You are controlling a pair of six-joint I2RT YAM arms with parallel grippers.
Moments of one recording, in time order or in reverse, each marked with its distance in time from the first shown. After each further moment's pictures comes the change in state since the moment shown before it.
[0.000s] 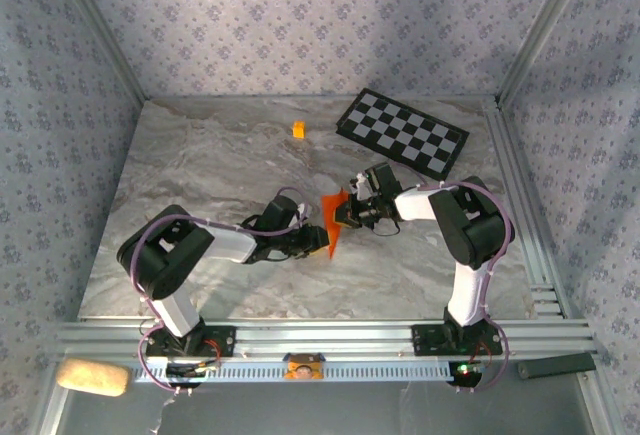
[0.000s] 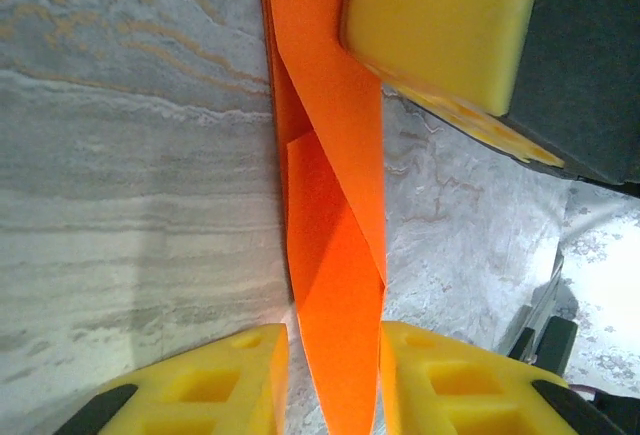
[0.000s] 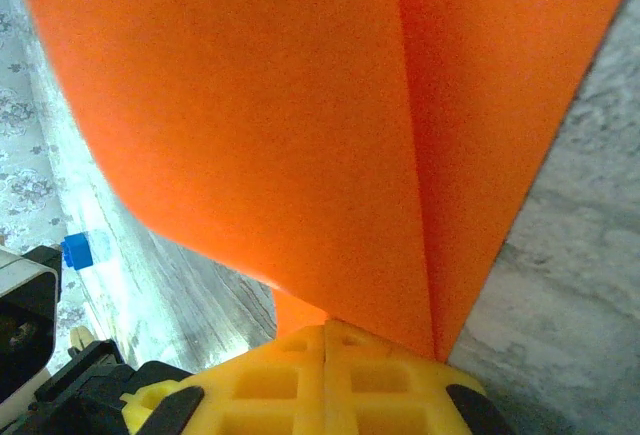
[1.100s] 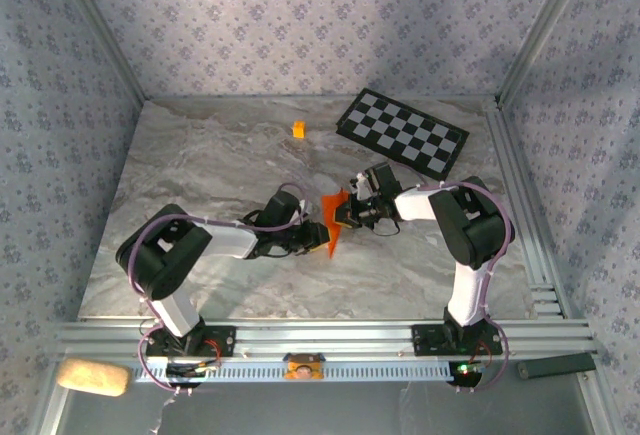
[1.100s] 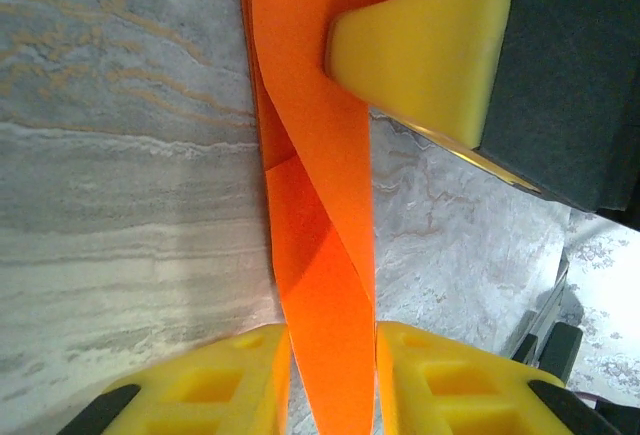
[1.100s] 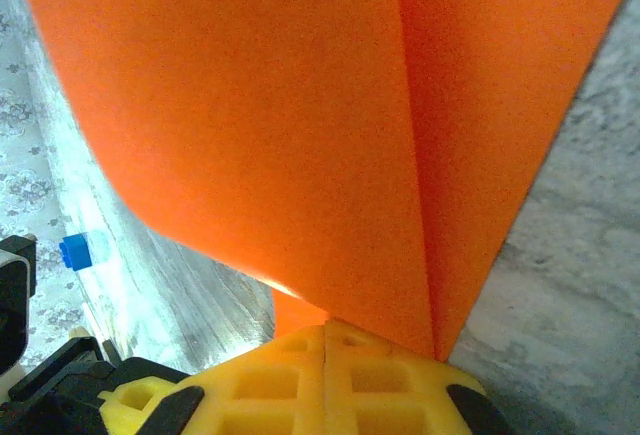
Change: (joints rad) left arm 0.004 -0.006 0.041 -0.064 -0.005 0.014; right arm 0.002 -0.002 0.000 -0.001 0.006 0.000
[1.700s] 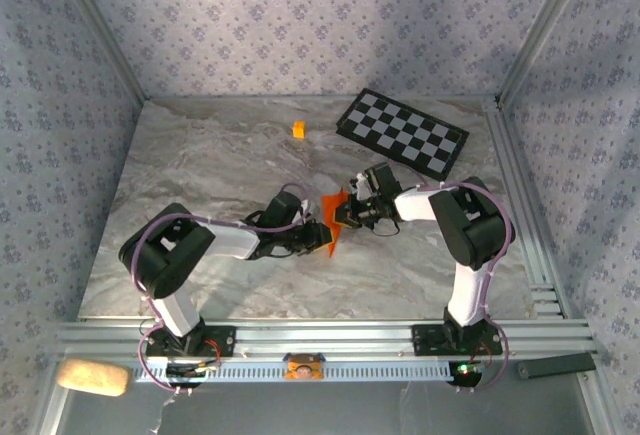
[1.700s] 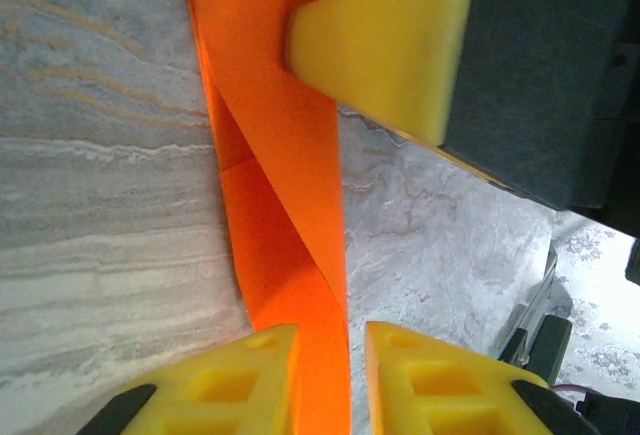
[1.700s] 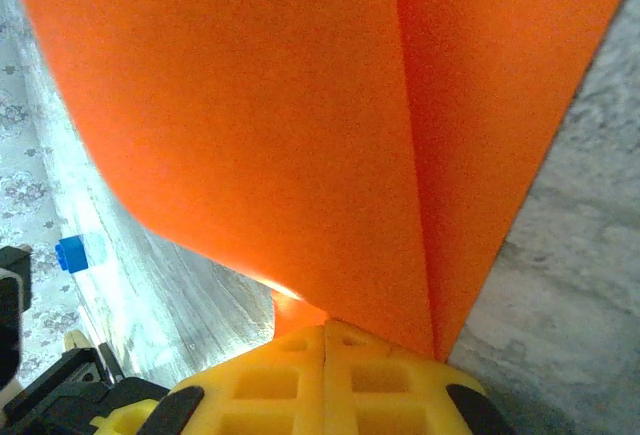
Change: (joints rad) left arm -0.013 0.023 0.005 0.048 0.010 -0.013; right arm 0.003 -0.004 -0.002 -0.002 0.010 0.000
